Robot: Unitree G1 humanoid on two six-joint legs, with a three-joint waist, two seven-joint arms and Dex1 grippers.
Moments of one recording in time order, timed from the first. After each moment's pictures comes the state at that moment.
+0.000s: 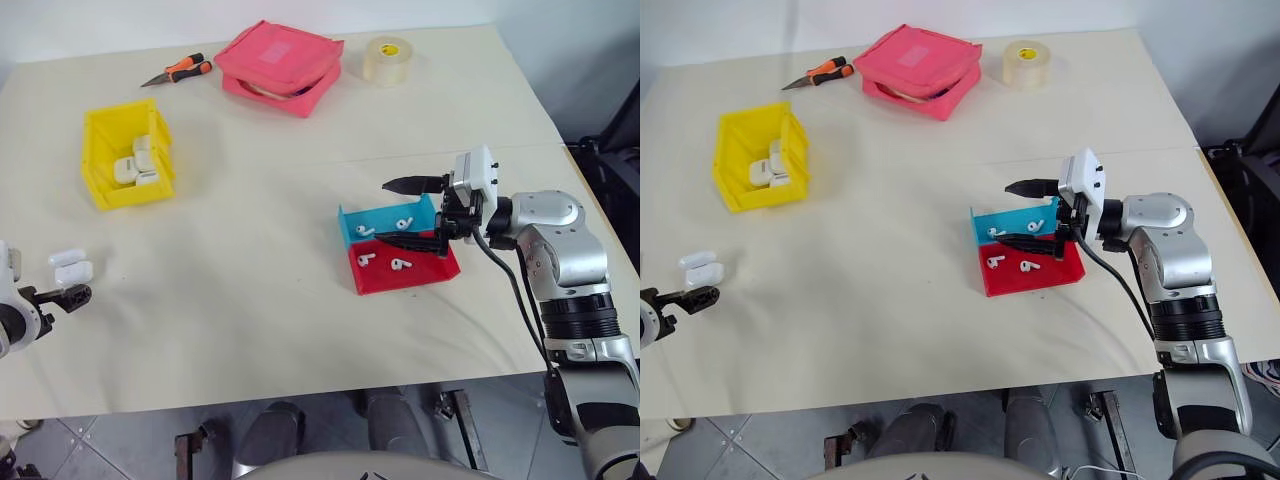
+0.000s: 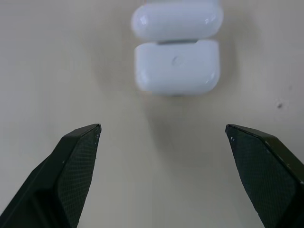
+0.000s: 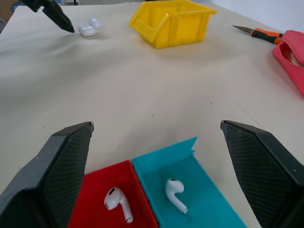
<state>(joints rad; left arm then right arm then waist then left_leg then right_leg) -0.14 0.83 0.72 -0.25 -0.46 1.54 -0.14 -0.63 -0.61 0.03 0.14 0.41 0.24 1.26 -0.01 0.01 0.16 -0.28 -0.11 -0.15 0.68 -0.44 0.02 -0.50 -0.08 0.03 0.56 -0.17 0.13</state>
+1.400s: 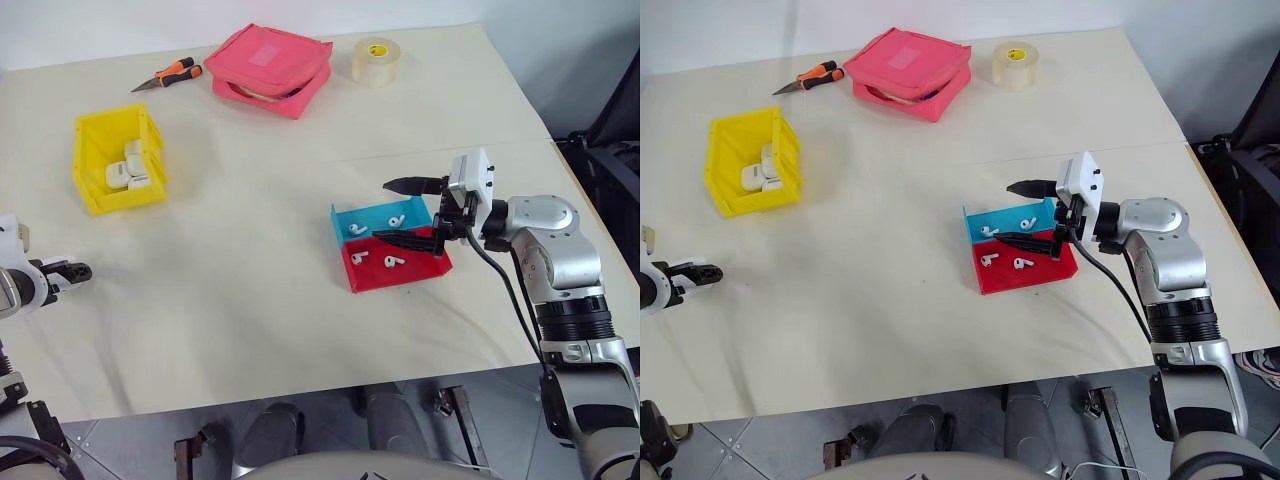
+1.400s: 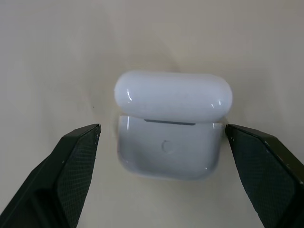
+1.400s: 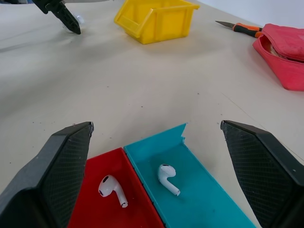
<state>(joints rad) -0.40 0.88 0.53 0.14 -0.28 1.45 -0.18 -0.62 -0.59 0.03 0.16 0.39 0.22 1.22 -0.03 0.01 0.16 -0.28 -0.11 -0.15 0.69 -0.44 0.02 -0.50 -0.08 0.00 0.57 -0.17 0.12</state>
